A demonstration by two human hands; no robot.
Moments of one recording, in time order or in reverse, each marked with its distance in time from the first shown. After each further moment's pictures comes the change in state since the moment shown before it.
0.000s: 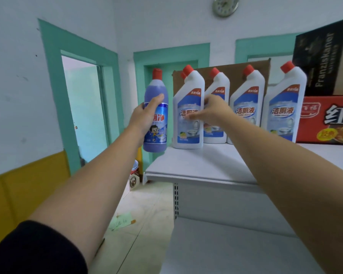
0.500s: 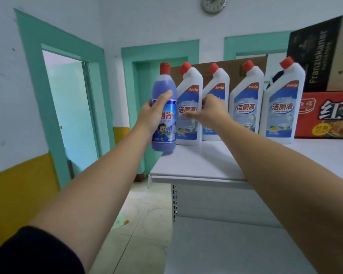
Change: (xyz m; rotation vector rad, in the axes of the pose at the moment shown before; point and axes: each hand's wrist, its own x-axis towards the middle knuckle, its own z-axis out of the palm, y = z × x) left_hand 0.007 -0.007 0.016 -0.093 -0.129 0.019; right_hand 0.010 0.009 0.026 -0.052 0.186 -0.001
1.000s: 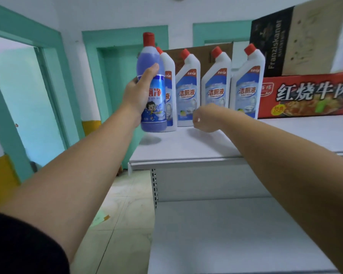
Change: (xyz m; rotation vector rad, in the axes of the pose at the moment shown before) left_hand -0.011 0.023 0.033 -0.189 -0.147 0.028; right_hand -0.042 0.030 -0.052 -0.912 -0.398 0.024
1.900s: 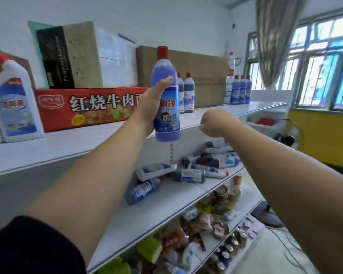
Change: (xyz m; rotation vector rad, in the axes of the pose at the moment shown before) left_hand -0.198 -0.007 0.518 -0.346 -0.794 -0.184; right_hand -0.360 0.444 -0.042 -0.110 0.160 0.746
